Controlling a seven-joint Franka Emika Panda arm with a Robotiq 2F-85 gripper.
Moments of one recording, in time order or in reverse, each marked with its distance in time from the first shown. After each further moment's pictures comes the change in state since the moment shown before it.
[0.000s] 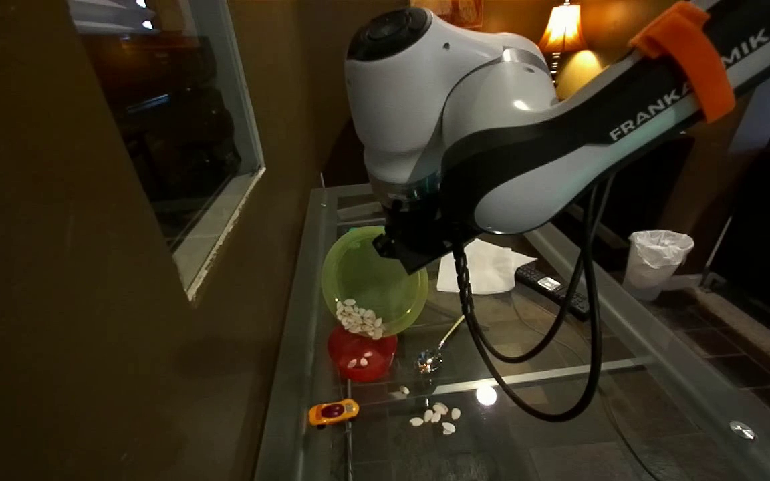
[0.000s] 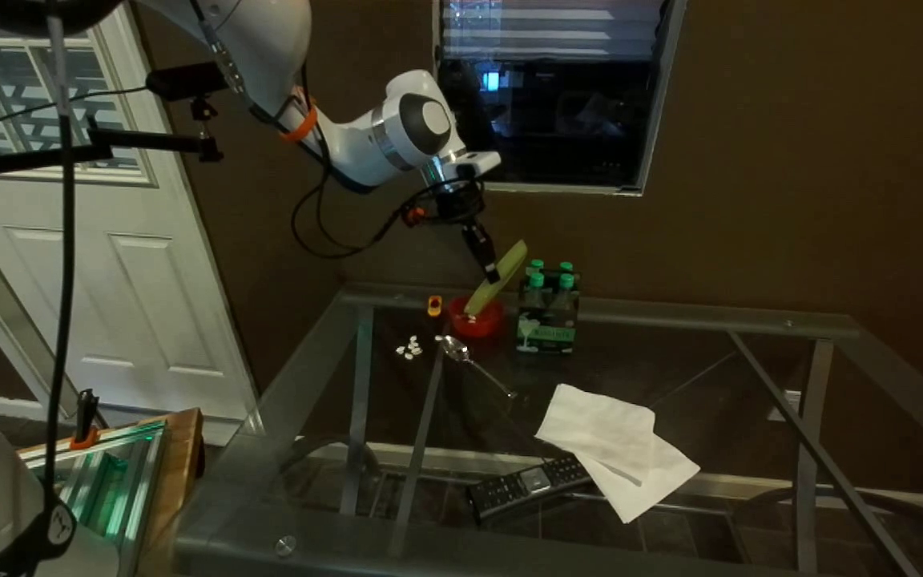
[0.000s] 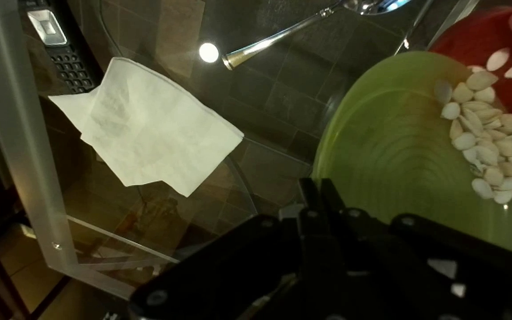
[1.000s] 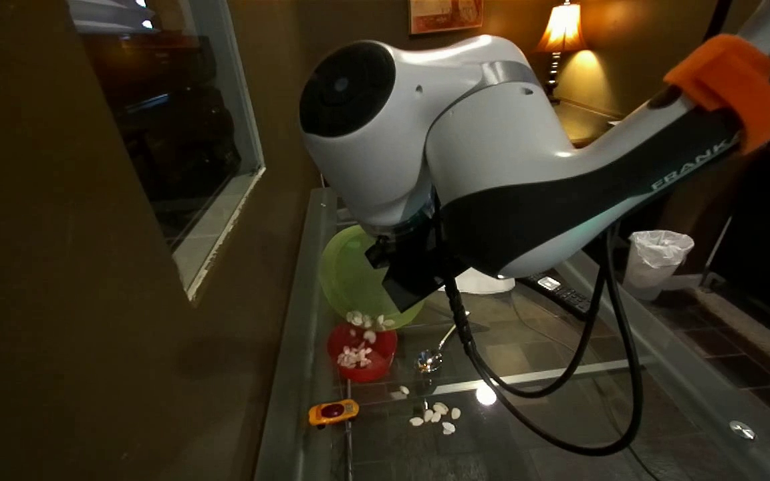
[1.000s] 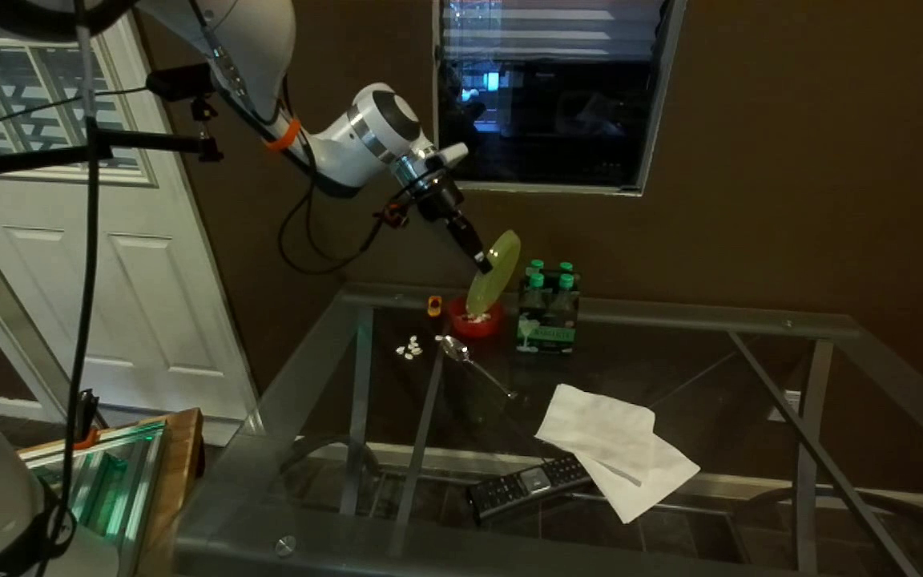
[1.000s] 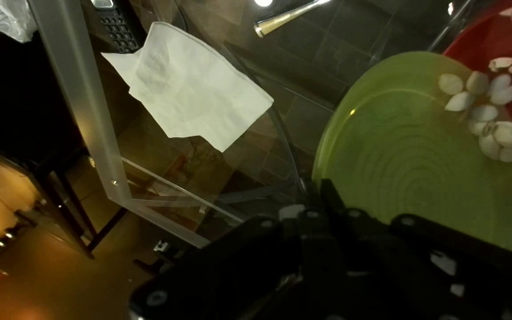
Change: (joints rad) arm 0.050 0.008 0.061 0.006 -0.277 -0.152 0.232
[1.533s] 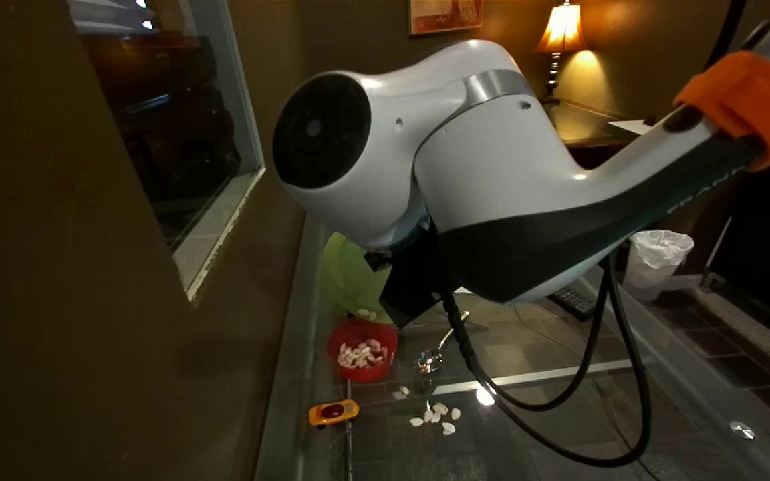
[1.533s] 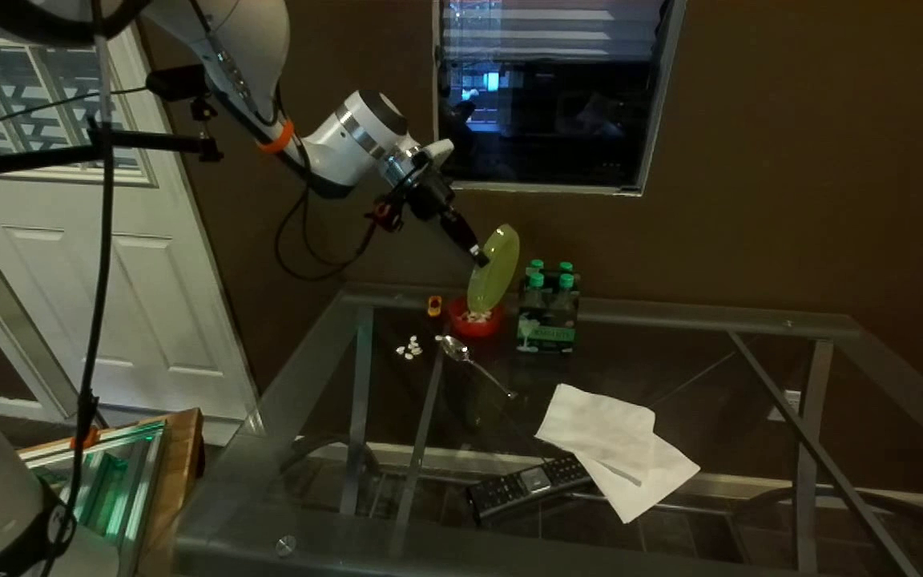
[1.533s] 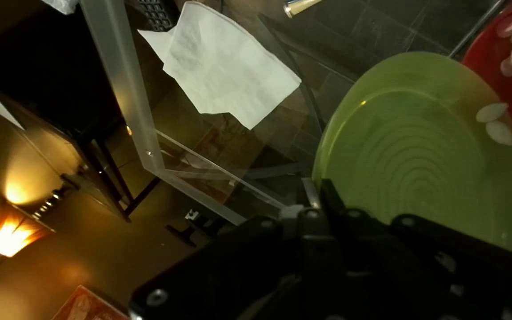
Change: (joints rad) arm 0.007 0.014 0.056 0.012 -0.121 -0.127 0.086
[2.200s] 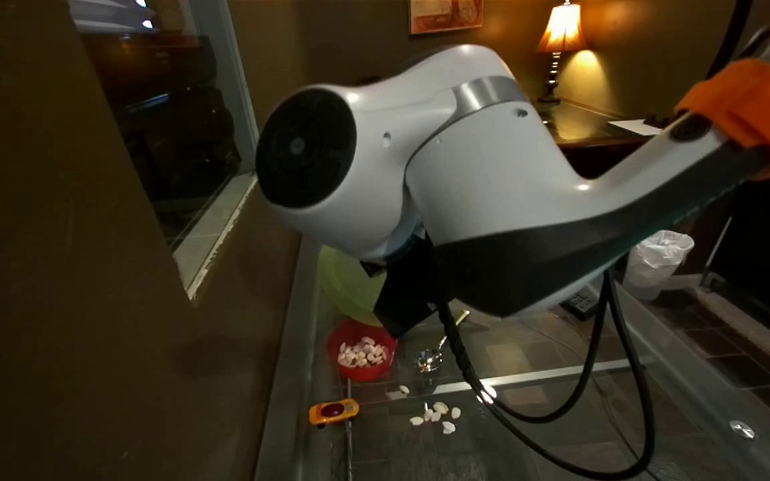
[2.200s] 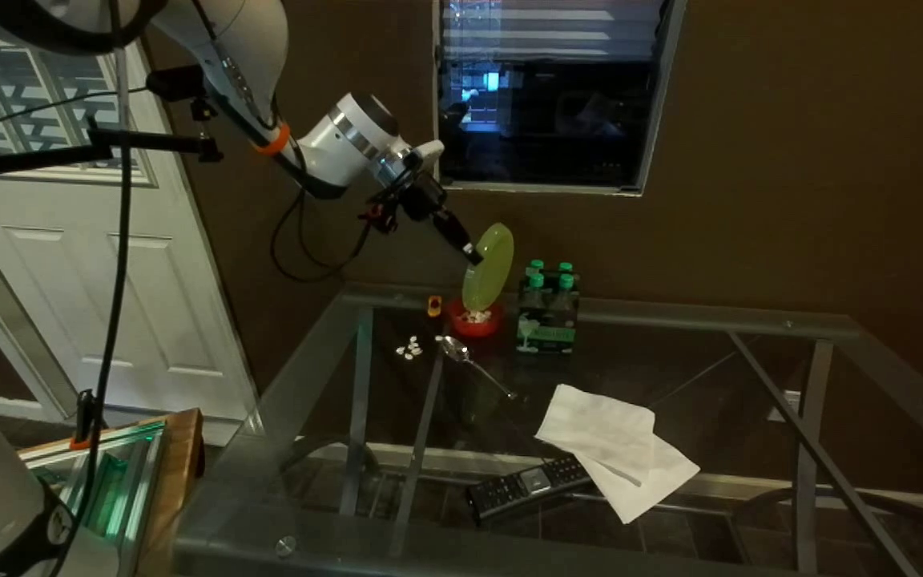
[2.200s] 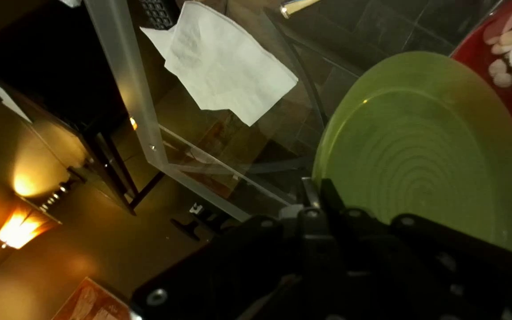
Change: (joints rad) arm -0.026 0.014 0.062 0.011 -0.027 -0.045 0.030
